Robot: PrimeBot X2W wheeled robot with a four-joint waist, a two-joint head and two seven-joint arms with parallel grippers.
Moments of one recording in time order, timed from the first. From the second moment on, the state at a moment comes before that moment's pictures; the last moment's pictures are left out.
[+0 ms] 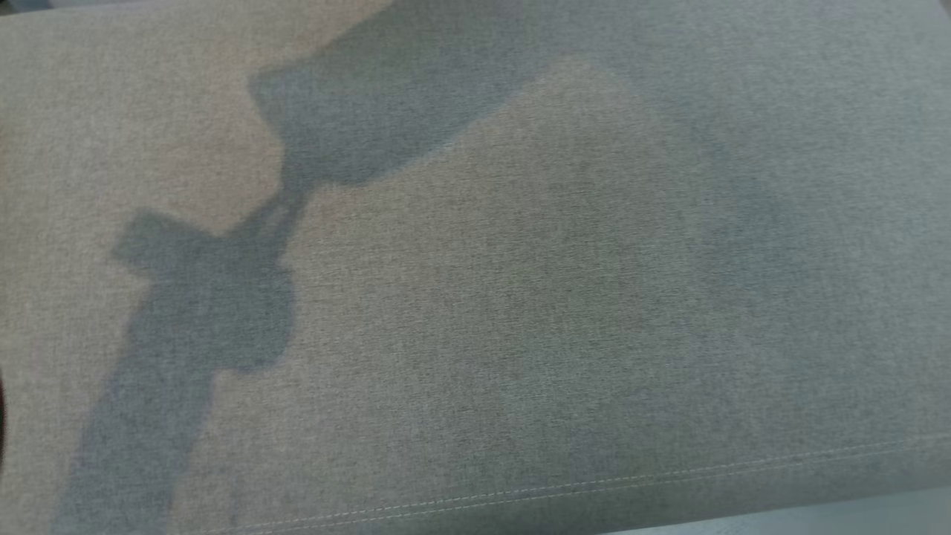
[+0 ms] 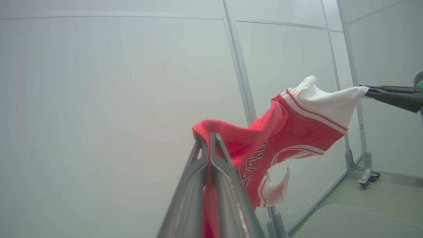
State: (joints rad) left arm -1.56 0.68 -0.86 0.38 -1.01 -0.13 -0.10; right arm -1.51 -0.41 0.54 0.51 0.42 0.13 0.03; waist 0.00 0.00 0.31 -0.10
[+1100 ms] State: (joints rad) left arm -0.28 0.58 -0.71 0.31 -1.23 -0.12 -0.23; right arm 0.01 -0.26 0.30 0.09 0.53 0.13 0.07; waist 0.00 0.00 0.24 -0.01
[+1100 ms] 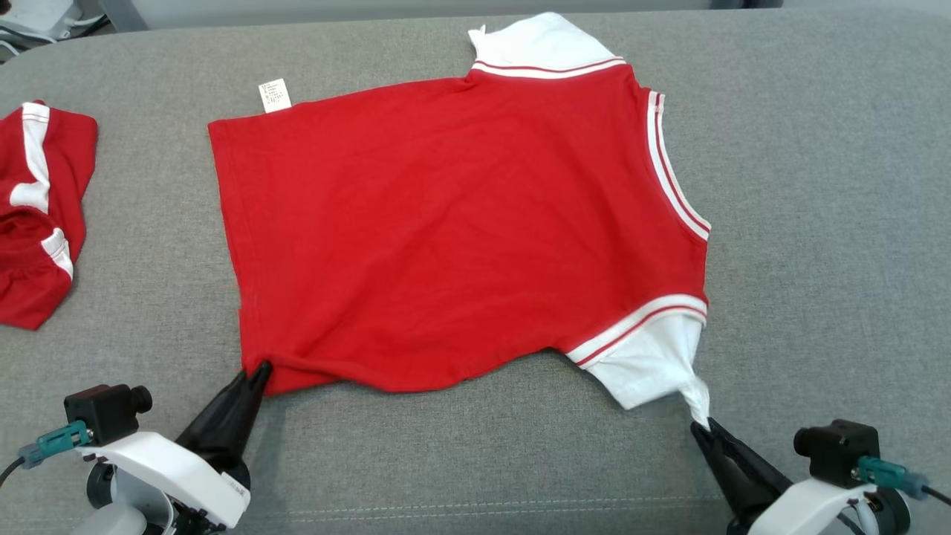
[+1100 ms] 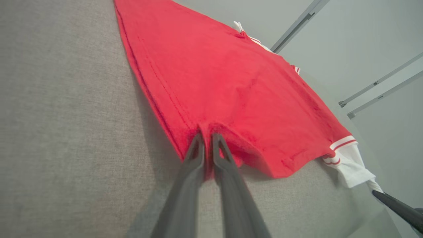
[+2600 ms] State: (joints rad) left arm 0.09 0.39 -0.29 0.09 -0.52 0.17 -0.26; right arm 0.19 -0.06 -0.03 0.14 0.18 0.13 -0.20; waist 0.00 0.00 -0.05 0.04
